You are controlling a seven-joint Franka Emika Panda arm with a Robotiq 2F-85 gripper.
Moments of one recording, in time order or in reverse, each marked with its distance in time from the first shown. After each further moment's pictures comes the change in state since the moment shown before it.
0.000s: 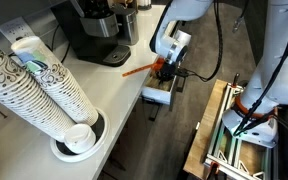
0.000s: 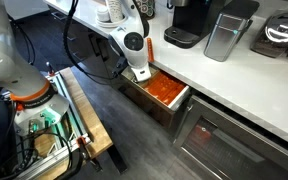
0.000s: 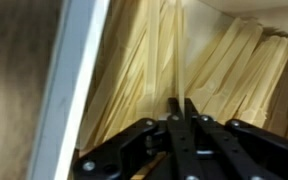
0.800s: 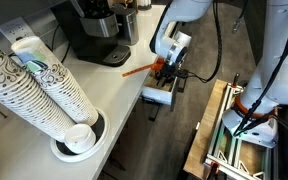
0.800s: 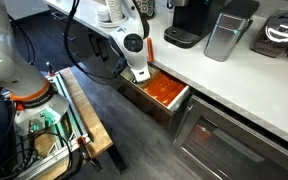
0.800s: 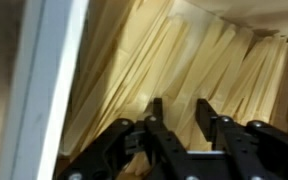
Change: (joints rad) arm -0.004 0.013 0.007 0.003 0.029 -0.014 -0.007
